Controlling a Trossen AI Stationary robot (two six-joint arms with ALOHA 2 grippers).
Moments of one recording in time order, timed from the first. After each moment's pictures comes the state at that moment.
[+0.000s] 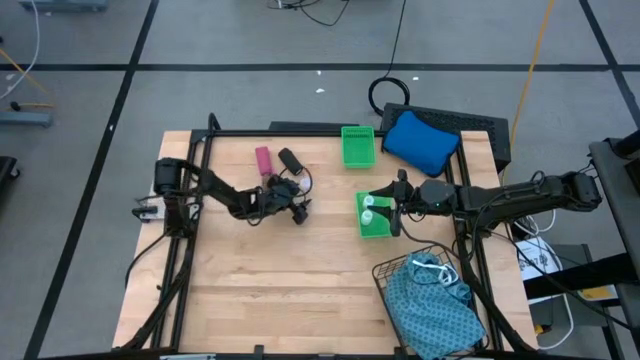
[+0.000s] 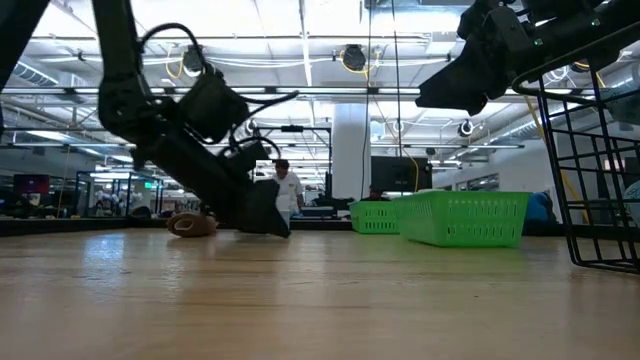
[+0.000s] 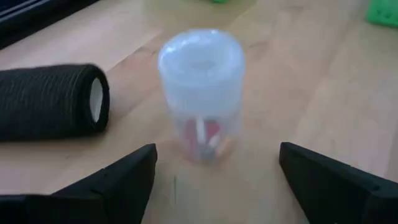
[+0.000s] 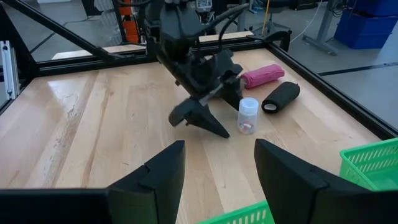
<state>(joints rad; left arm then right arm) 0.16 1.87 0.56 0.71 -0.39 -0.24 -0.01 0.94 0.43 0.24 0.16 0.12</state>
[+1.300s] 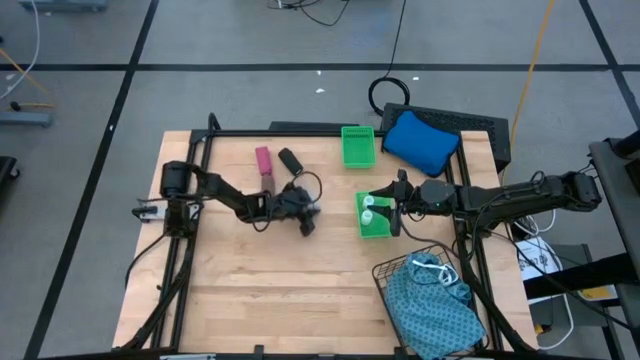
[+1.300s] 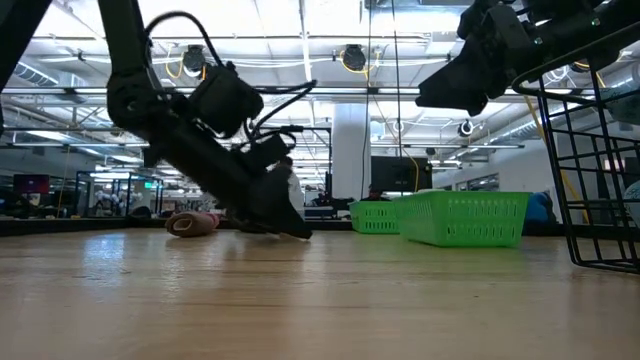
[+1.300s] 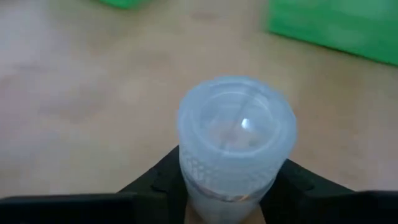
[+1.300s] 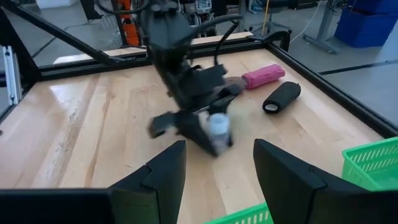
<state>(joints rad) 0.09 1.93 0.65 0.64 -0.17 -0.28 -0.01 0.94 0.43 0.25 0.15 0.14</state>
